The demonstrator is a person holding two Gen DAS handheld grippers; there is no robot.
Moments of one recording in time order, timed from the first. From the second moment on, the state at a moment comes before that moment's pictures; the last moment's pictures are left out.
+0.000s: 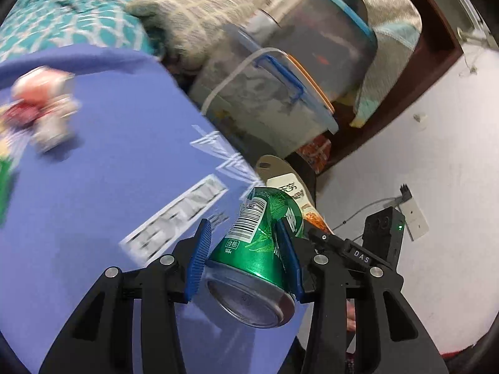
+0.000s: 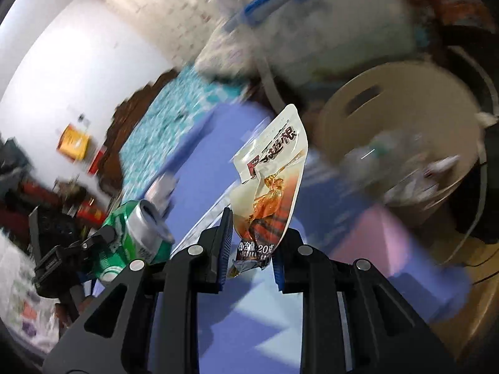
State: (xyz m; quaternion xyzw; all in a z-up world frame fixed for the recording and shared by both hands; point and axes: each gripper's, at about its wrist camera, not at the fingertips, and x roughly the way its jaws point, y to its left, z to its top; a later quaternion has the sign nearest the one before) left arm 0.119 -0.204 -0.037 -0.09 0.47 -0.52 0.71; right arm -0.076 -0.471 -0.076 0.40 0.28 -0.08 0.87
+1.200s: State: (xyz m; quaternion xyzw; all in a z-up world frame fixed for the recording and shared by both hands) left arm 0.048 -0.244 -0.030 0.08 0.37 -0.43 0.82; right arm -0.118 -0.406 -0.078 0.38 0.26 -0.17 0.87
